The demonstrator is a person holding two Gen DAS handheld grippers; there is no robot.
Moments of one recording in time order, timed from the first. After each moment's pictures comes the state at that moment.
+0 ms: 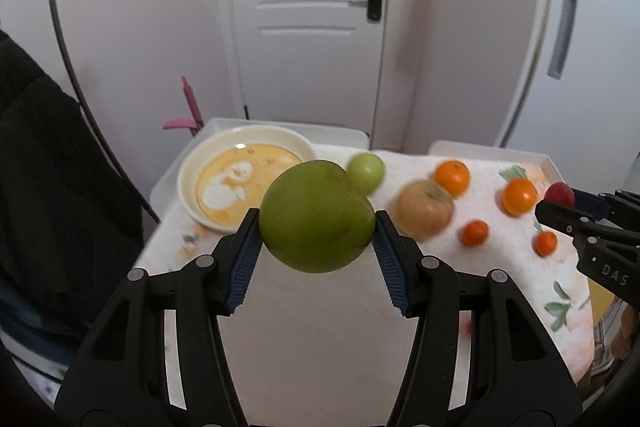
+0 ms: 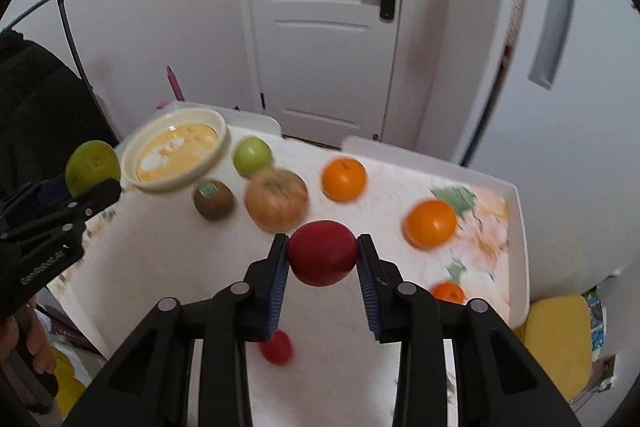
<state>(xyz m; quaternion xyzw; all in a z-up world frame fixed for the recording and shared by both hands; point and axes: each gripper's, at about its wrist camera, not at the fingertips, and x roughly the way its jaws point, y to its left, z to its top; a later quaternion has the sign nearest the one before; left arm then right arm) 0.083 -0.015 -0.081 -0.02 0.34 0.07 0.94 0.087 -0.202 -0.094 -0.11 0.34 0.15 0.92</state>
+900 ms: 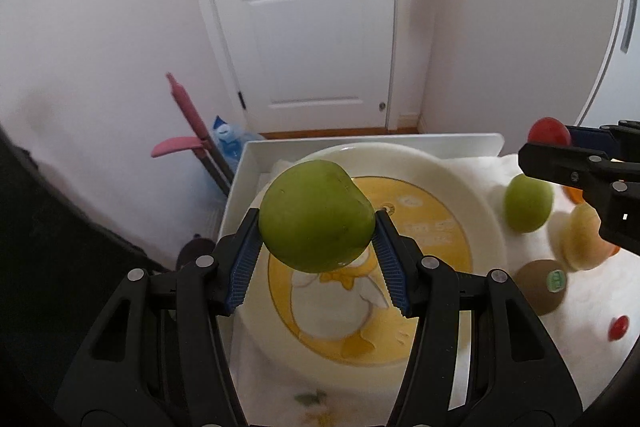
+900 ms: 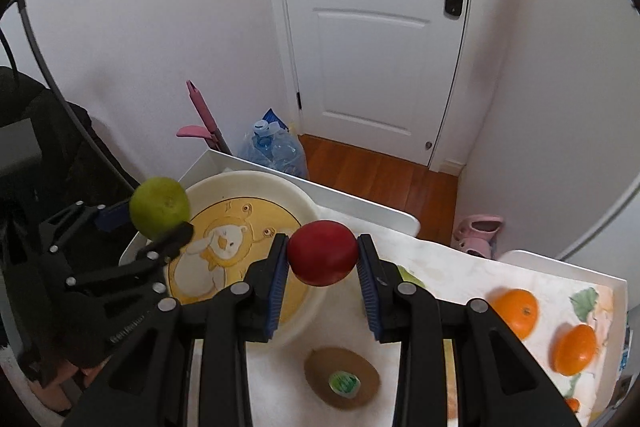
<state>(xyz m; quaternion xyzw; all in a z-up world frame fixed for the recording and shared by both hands) 0.251 0.132 -0.153 0.04 0.41 0.01 0.91 0.234 -0.008 -0.109 -0.10 0.38 0.18 0.90</state>
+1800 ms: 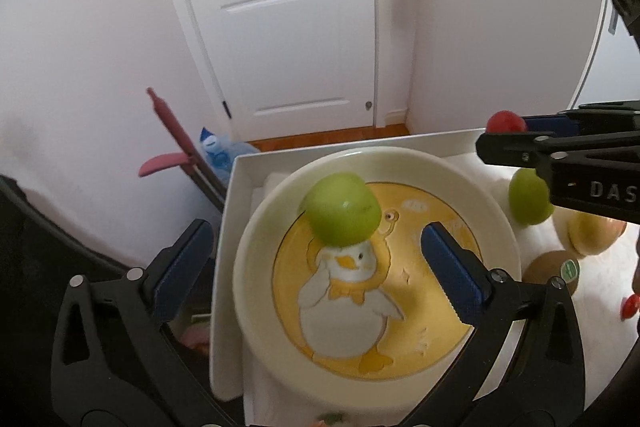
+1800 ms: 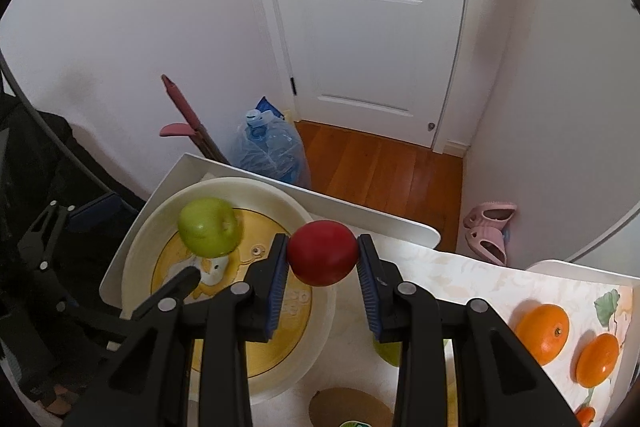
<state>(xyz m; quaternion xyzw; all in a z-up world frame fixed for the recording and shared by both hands) 0.254 0.138 -0.151 0.06 0.40 -0.02 0.91 0.276 0.007 -0.127 -0.08 0.41 0.18 0.89</state>
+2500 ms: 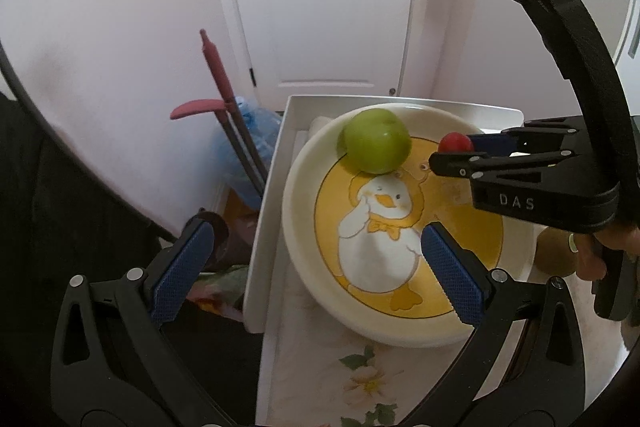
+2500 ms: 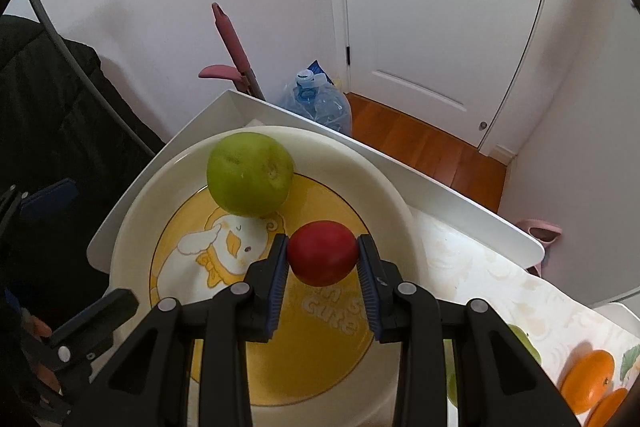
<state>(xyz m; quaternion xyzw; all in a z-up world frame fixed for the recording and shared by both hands) 0.220 0.173 -0.160 0.01 0.43 0.03 0.90 0.290 0.053 -0.182 -0.14 0.44 0.26 0.85</state>
